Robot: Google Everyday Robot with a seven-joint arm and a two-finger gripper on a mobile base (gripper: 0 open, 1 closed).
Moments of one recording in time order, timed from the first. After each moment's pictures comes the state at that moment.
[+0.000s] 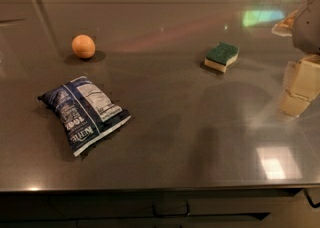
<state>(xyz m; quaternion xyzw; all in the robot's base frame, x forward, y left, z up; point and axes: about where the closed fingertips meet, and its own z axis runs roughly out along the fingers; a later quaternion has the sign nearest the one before) 0.438 -0.217 0.976 -0.60 0.78 -0.03 0.16</state>
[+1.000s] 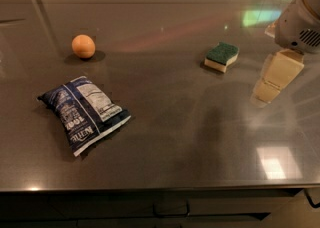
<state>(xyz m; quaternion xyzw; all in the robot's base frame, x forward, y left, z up) 0.482 -0.216 0.954 -0.54 0.82 -0.01 0.19</state>
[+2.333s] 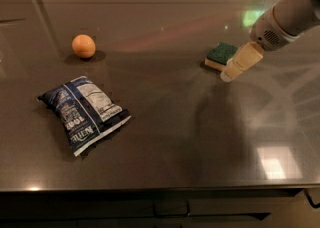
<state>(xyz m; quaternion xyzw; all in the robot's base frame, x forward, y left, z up) 0.603 -0.220 0.898 -0.45 0.85 0.05 0.27</state>
